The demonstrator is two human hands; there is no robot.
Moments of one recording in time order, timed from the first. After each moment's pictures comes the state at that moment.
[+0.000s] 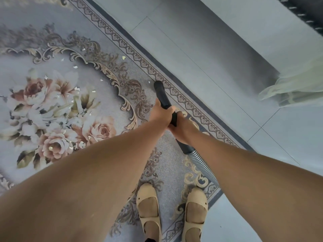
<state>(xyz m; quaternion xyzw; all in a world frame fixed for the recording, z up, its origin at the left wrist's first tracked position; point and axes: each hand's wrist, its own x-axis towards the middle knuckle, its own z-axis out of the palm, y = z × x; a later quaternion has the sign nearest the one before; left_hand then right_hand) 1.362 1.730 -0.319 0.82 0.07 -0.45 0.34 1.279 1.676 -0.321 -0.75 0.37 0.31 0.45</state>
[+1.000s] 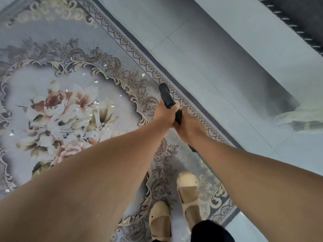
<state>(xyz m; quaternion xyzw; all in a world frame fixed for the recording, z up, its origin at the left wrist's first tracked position) 1.464 1.743 -0.297 0.78 0.10 -0.45 0.43 1.385 1.687 -0.293 -0.83 0.37 0.27 0.30</state>
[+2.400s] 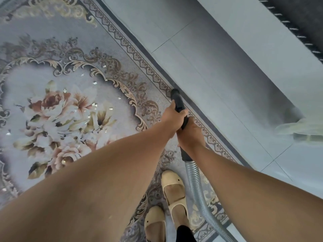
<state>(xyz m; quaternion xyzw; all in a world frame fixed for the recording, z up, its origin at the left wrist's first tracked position) 1.475 1.706 -0.310 0.79 0.05 -0.49 0.36 1.392 1.676 -0.312 -0.75 0.48 0.21 0.39</state>
